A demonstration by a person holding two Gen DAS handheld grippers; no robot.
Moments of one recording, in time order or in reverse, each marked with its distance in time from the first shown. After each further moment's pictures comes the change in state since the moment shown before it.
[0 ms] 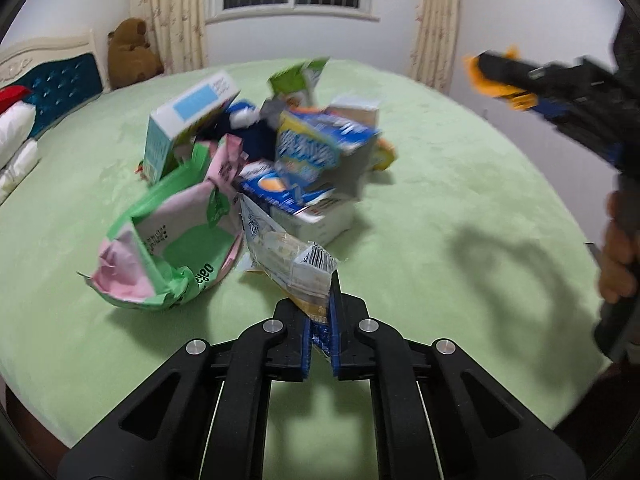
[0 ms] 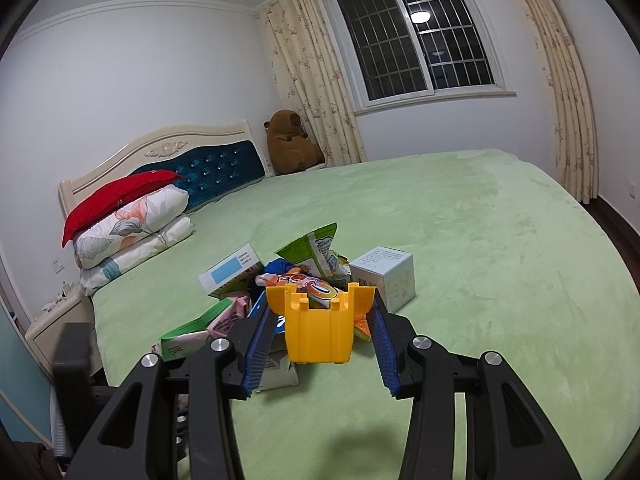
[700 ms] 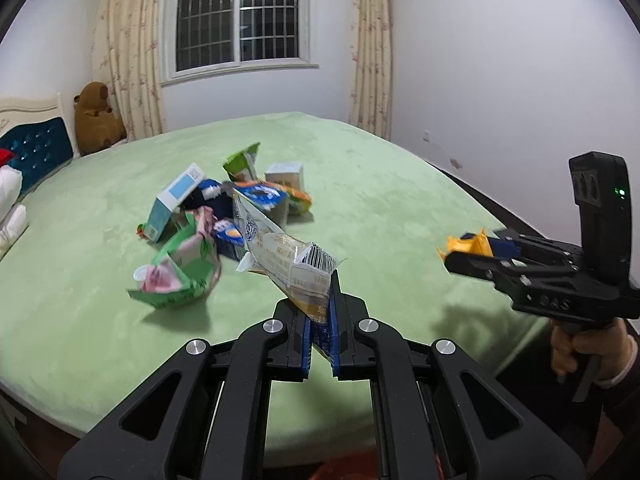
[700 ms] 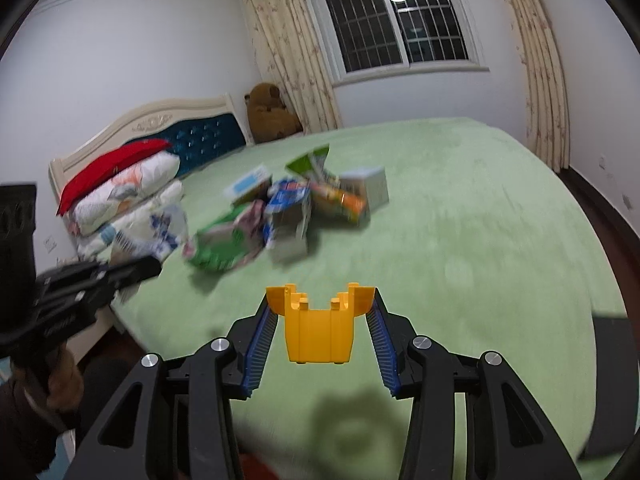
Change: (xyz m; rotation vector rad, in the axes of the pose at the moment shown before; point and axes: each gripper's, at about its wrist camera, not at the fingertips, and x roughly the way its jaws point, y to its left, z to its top) left arm -0.117 -0.037 -0.028 0.157 -0.153 -0.118; right arm -0.120 0.041 -0.107 0.026 0.141 -0.088
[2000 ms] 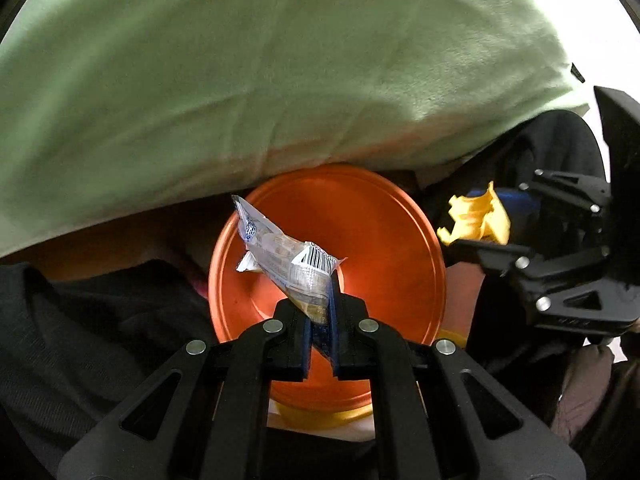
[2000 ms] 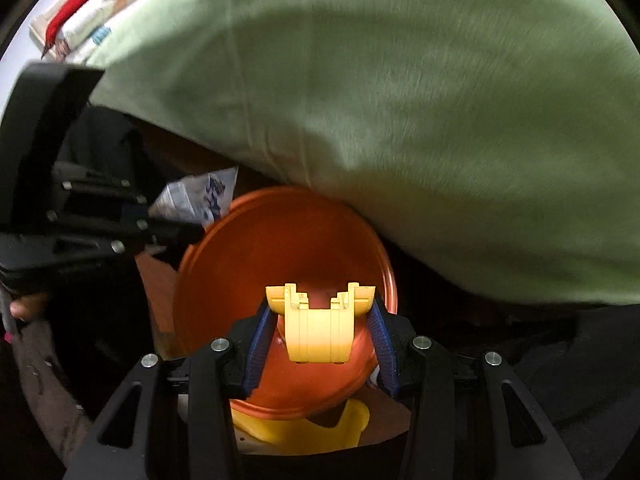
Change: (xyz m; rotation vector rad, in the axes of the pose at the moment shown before) left arm 0.077 -0.003 -0.219 -0.202 0.798 -0.246; right arm 0.069 0.049 -0.203 -0.106 0.760 0.019
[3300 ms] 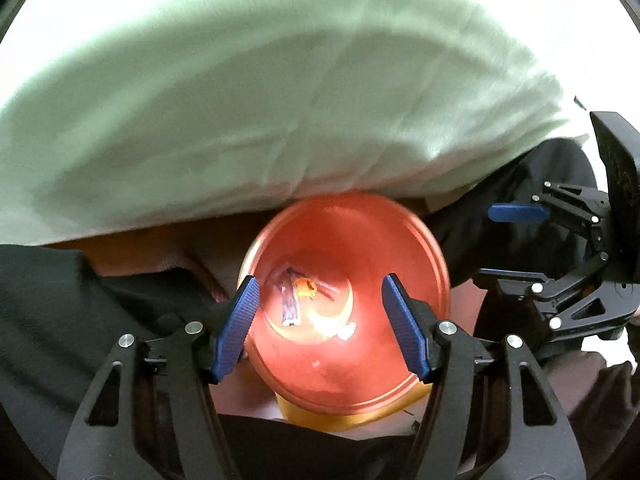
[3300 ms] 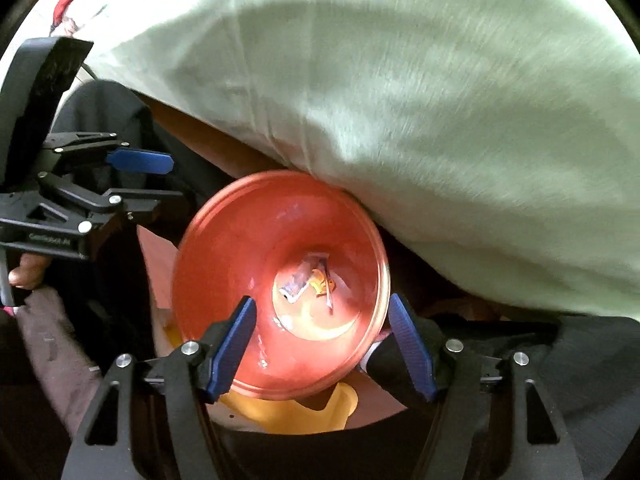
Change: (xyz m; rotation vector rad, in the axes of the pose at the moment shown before) left arm -0.038 0.003 0.006 -0.040 -0.116 0.047; right arm -0.041 -0.005 0.007 -0.051 -0.018 0.023
